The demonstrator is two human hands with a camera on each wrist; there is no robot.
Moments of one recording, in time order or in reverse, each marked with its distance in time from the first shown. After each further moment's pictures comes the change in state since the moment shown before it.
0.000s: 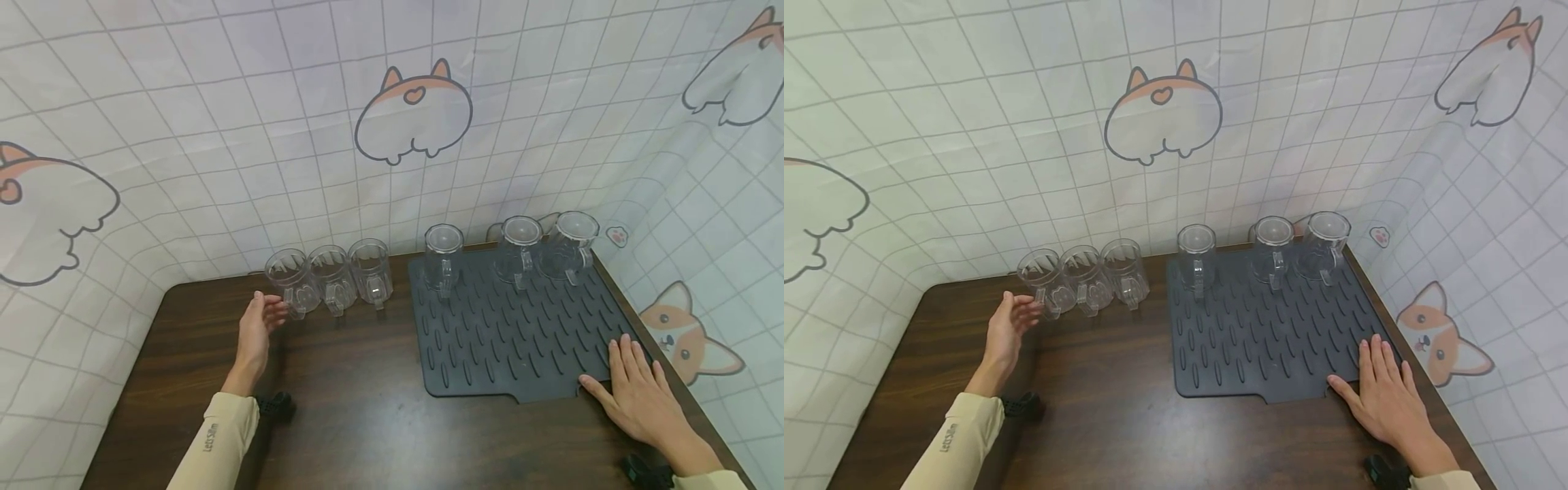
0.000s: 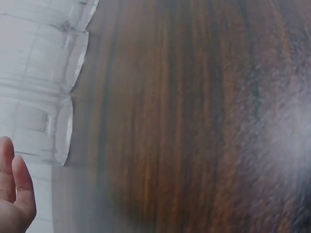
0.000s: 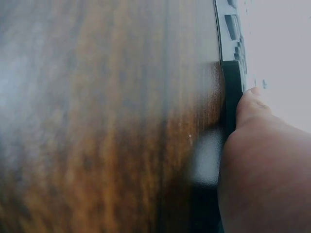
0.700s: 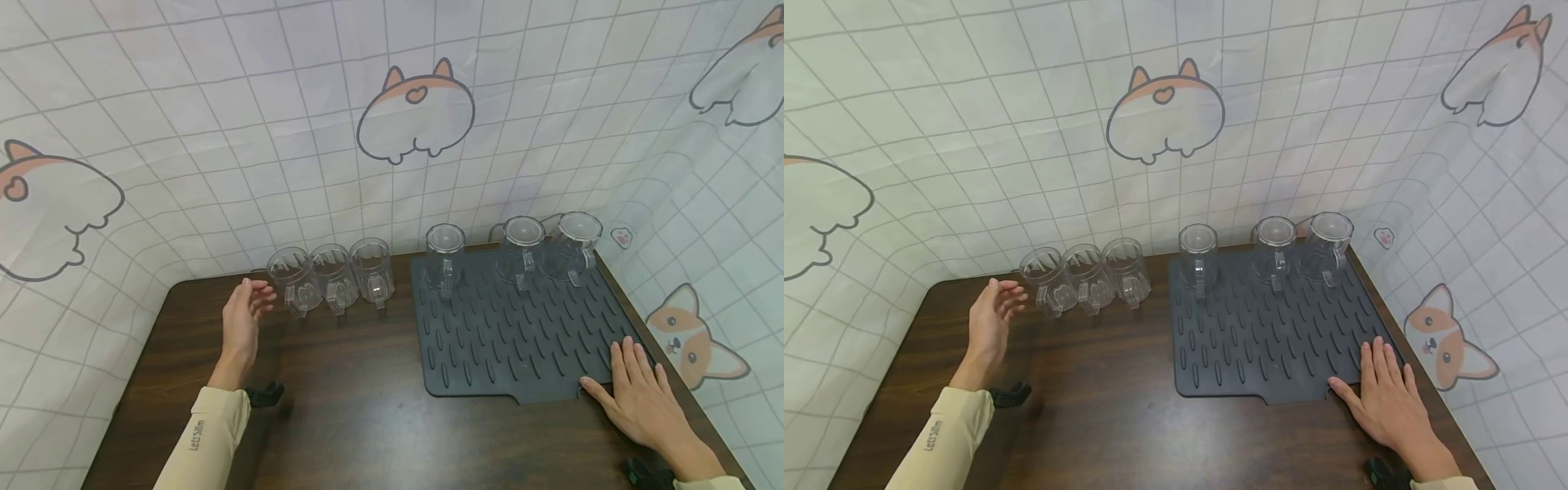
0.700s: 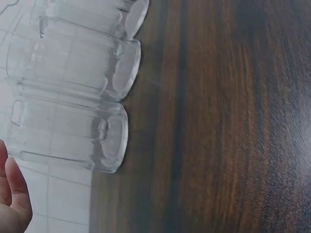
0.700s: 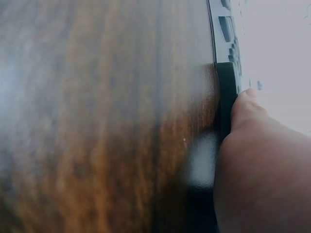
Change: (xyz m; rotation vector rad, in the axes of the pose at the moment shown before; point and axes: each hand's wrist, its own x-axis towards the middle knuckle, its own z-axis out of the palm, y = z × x) left_hand -0.003 0.036 -0.004 -0.057 0.066 0.051; right_hand 0.000 -0.001 -0.001 0.005 0.003 -0.002
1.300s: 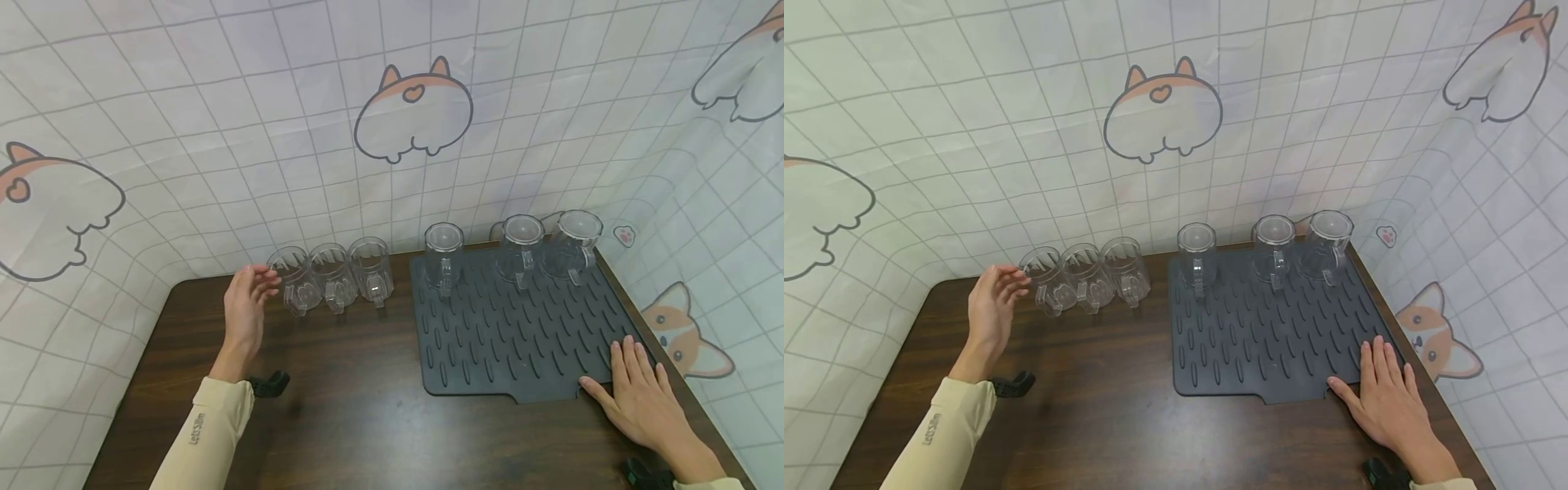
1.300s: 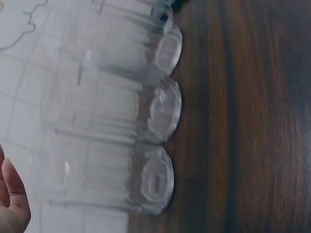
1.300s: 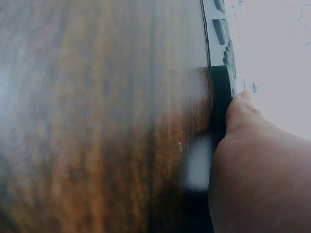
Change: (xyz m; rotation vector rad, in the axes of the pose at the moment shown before) left_hand -0.004 0.026 0.025 -0.149 -0.041 0.136; right_hand -0.001 0.000 0.000 0.009 0.005 -0.009
